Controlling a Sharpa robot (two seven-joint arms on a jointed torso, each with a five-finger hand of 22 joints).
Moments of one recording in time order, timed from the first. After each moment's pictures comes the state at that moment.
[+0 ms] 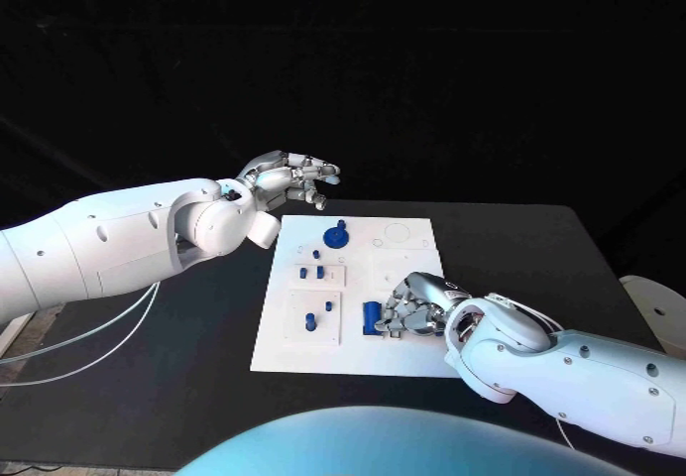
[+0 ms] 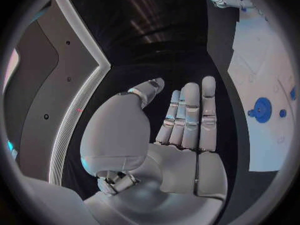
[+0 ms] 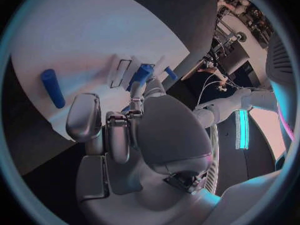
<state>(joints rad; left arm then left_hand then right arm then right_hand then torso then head) 1.16 -0.88 -0.02 1.42 -0.12 -0.09 0.24 1.23 -0.18 0.49 0.02 0.26 0.84 0.19 0.27 0.34 0.92 0.13 0.38 0.16 1.07 0.06 1.20 0.44 0.17 1.08 0.16 0.39 1.26 0.97 -0.70 -0.15 1.67 -1.40 -0.41 -0.43 1.40 -0.01 -0.18 0.29 0.24 1.14 0.01 0.29 0.77 1.46 -0.04 1.46 1.31 1.47 -0.10 1.56 1.31 0.09 1.44 0.01 1.07 1.31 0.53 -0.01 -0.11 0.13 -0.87</state>
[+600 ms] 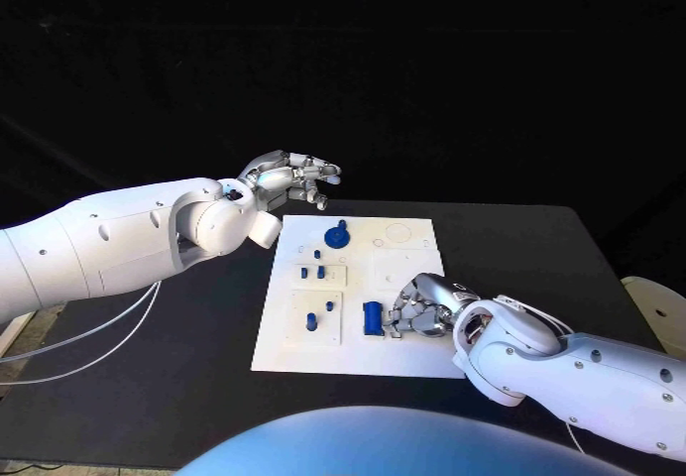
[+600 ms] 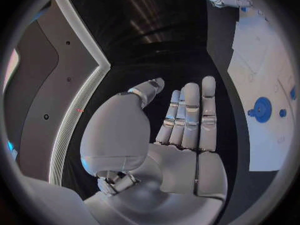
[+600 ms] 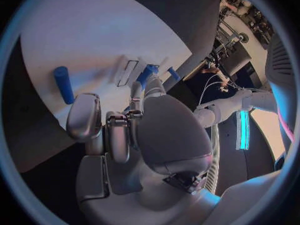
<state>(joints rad) 1.16 -0.88 -0.02 1.42 -0.12 -0.09 0.24 1.23 -0.18 0.49 0.02 0.26 0.84 0.19 0.28 0.34 0.91 0.13 0.39 0.16 1.06 0.06 1.20 0.43 0.17 1.08 0.16 0.39 1.26 0.97 -0.74 -0.16 1.69 -1.41 -0.41 -0.43 1.41 -0.01 -0.18 0.29 0.25 1.14 0.01 0.29 0.78 1.46 -0.05 1.46 1.31 1.46 -0.10 1.56 1.31 0.09 1.45 0.01 1.07 1.31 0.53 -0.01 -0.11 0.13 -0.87</state>
